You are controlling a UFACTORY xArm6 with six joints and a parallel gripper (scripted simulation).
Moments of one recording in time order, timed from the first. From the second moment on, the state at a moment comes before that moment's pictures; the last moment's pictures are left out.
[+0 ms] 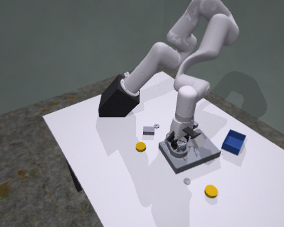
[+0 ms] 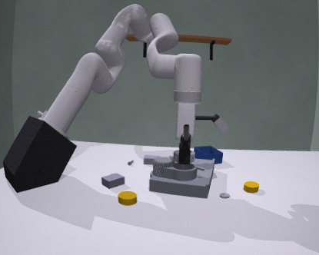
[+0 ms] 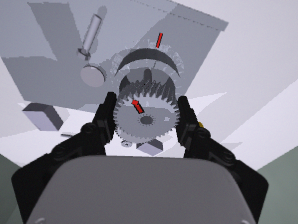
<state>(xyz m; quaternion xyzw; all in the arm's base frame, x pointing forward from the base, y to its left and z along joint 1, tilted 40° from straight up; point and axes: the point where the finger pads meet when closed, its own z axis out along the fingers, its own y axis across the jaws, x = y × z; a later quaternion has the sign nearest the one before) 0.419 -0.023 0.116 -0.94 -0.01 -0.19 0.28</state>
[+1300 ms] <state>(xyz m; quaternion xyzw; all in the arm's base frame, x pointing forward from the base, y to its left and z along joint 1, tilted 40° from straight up) 0.421 -0.021 0.113 -0.94 -0.01 -0.19 0.28</state>
